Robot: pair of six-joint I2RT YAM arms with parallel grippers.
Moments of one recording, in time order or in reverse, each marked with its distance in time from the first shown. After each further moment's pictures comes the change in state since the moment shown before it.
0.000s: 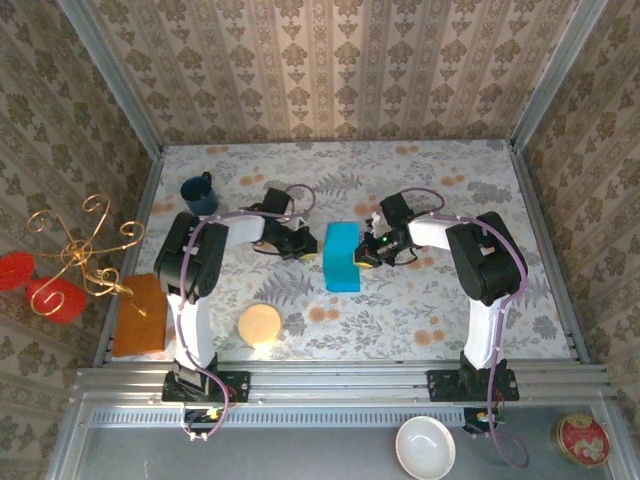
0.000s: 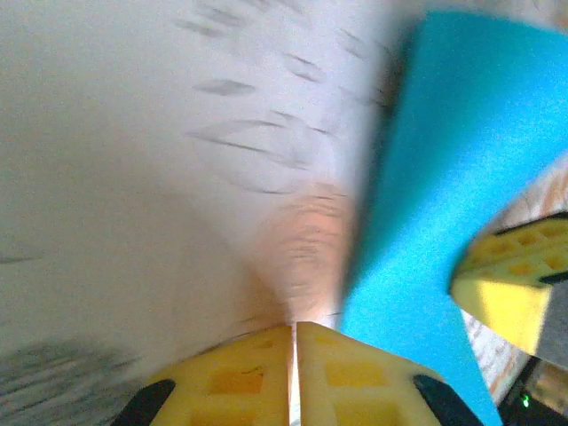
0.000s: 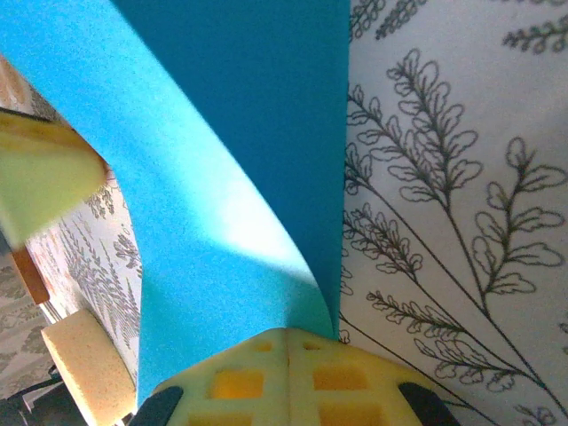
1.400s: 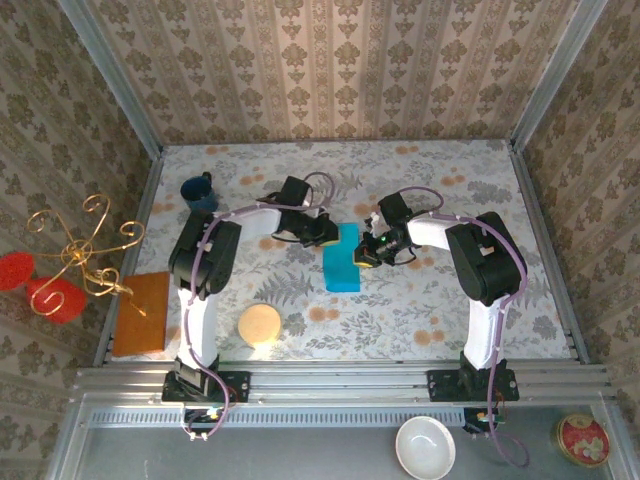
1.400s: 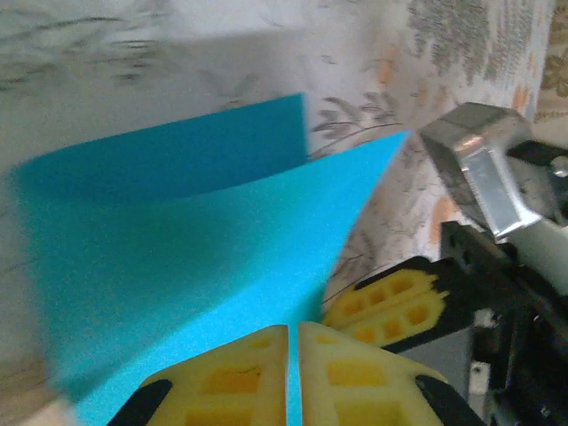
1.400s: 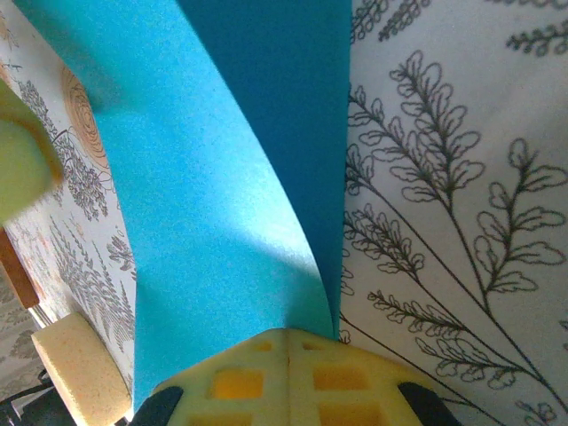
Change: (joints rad) left arm -0.122 0.107 0.205 0.062 0.088 -0.074; right arm 0.004 0.003 0.013 -0.021 0.027 -0.003
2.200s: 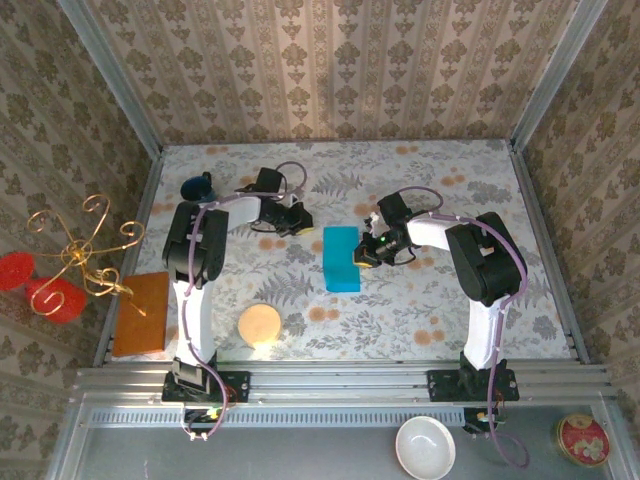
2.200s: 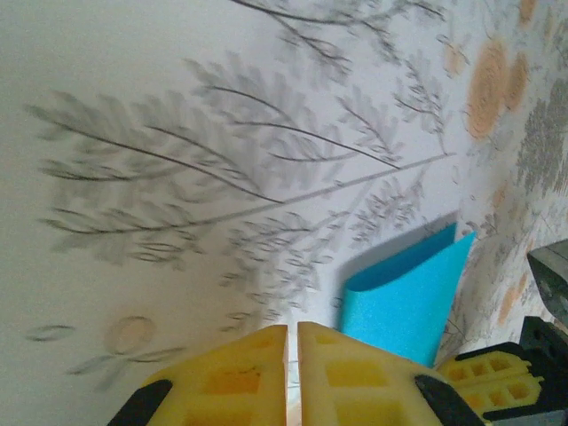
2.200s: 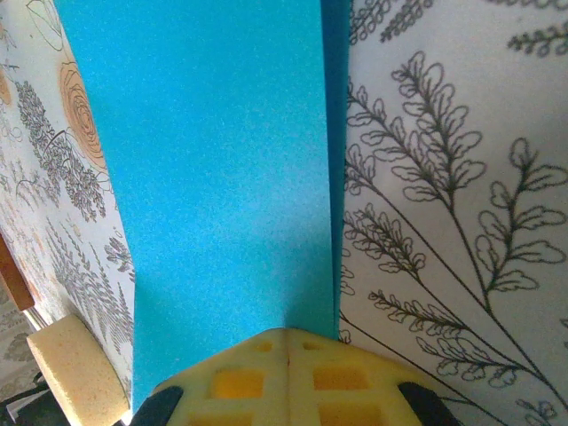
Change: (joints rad) left arm 0.158 0.042 0.050 -0.078 -0.079 0.051; right arm 0.001 -0.001 0.000 -0.002 0.012 0.000
